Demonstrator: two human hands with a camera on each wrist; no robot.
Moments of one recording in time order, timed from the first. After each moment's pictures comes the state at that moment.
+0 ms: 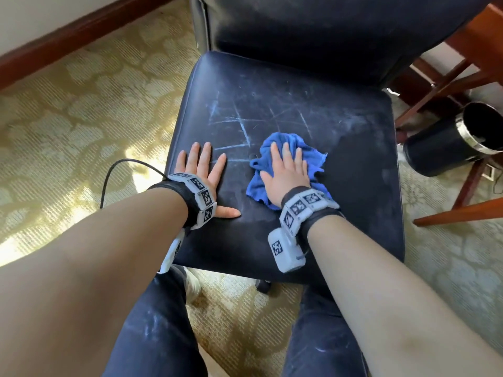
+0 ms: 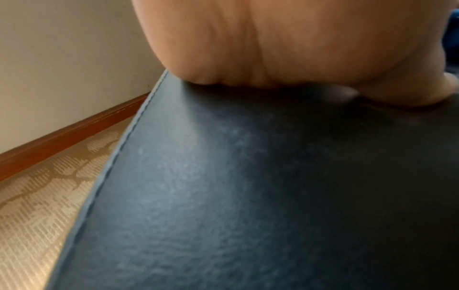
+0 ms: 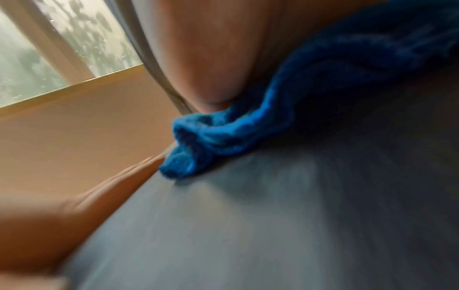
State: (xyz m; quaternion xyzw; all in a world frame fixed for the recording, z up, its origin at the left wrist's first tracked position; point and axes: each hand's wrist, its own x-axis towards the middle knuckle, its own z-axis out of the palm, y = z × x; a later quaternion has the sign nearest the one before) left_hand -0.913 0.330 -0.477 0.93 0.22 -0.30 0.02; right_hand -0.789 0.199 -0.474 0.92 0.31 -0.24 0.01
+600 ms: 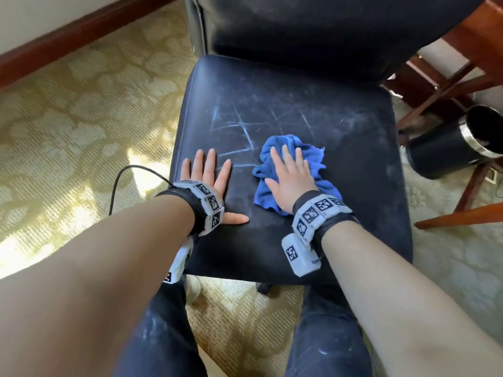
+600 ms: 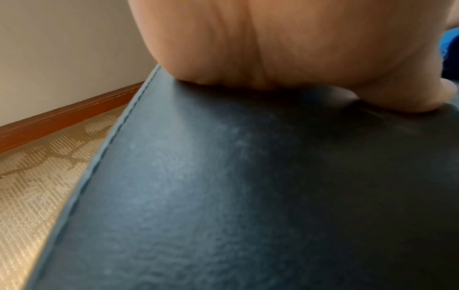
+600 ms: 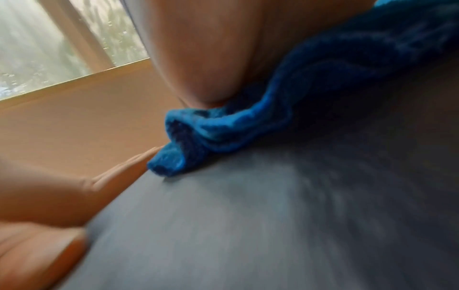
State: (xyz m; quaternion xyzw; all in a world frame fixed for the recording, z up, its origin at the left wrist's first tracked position) left_hand -0.918 0.320 -0.486 0.93 0.23 -0.29 0.06; right_hand -0.782 0.188 -0.472 0.89 0.38 -0.26 0.03
